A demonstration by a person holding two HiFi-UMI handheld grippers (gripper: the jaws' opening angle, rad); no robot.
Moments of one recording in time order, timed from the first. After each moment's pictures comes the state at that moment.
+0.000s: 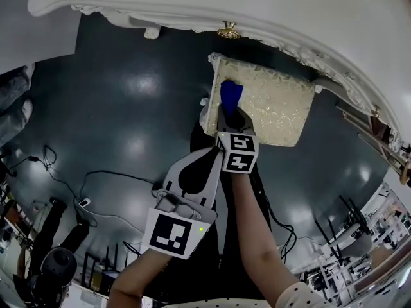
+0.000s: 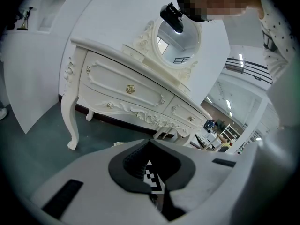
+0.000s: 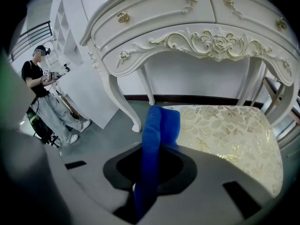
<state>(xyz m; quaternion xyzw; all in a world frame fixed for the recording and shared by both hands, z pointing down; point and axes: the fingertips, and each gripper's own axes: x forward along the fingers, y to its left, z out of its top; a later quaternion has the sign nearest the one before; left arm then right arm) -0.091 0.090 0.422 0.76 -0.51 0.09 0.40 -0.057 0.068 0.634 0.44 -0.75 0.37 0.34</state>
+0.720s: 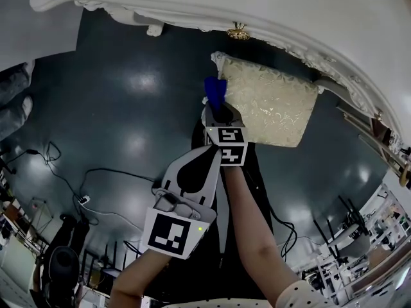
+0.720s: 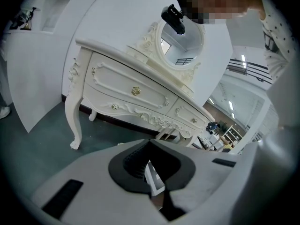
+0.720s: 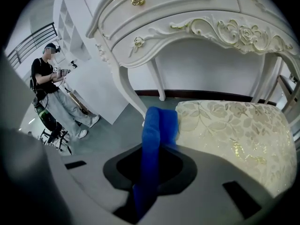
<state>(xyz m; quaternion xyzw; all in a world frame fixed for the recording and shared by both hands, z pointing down) -0.106 0.089 0.418 0.75 -0.52 0.09 0.40 -0.104 0.076 0.643 0.38 -0.77 0.37 0.35</state>
